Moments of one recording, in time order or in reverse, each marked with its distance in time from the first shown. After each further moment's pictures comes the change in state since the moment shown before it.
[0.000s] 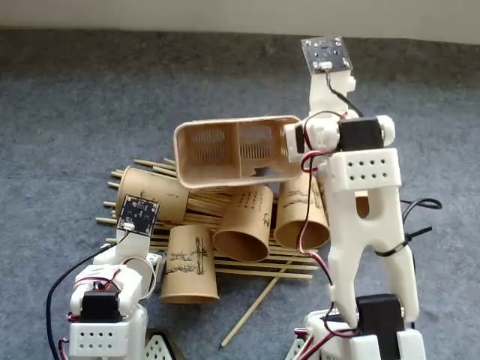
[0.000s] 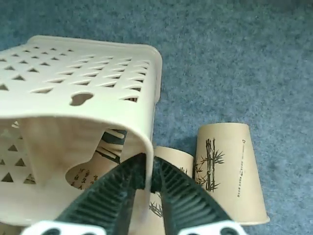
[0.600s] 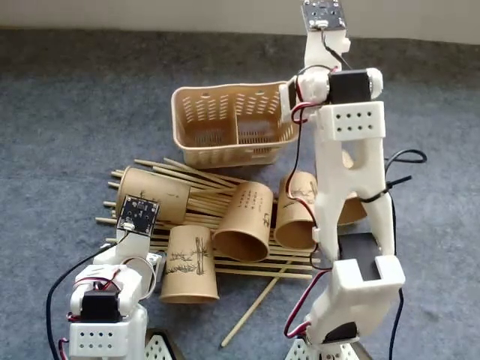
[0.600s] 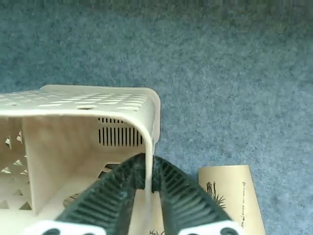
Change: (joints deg) left arm 0.0 0.0 0.0 0.0 0.0; right arm 0.0 24.8 -34.3 8.4 -3.1
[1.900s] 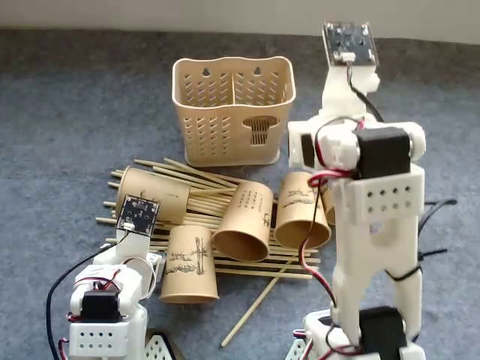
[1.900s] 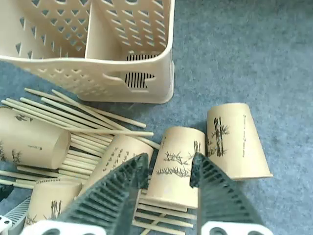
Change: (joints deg) left arm 0.0 0.0 0.0 0.0 0.0; right arm -2.5 -32.4 21.4 10.9 -4.9
